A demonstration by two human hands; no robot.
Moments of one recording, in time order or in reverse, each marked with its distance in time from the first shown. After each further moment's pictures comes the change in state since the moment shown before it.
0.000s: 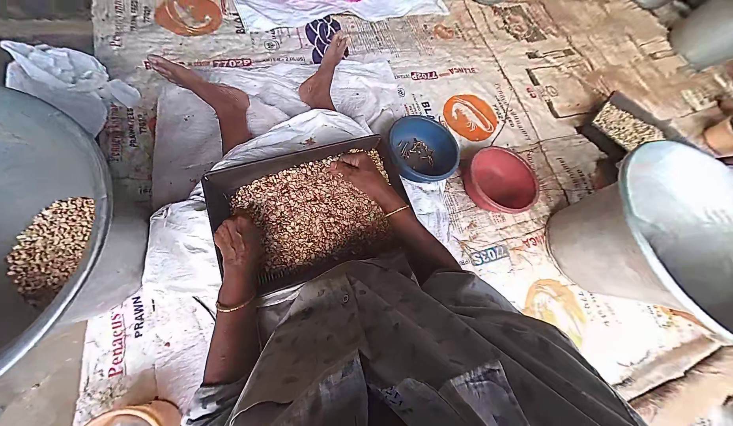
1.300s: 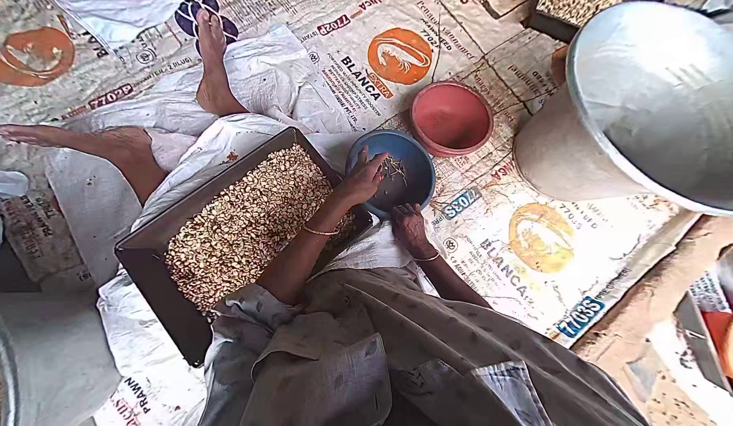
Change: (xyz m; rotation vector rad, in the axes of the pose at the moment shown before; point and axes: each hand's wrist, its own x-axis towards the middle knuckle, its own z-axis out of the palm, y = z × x) left_hand -0.026 0.335 0.044 -0.383 -0.651 1.093; right_hand -0.248 0.150 -0.066 -0.828 0.466 0.146
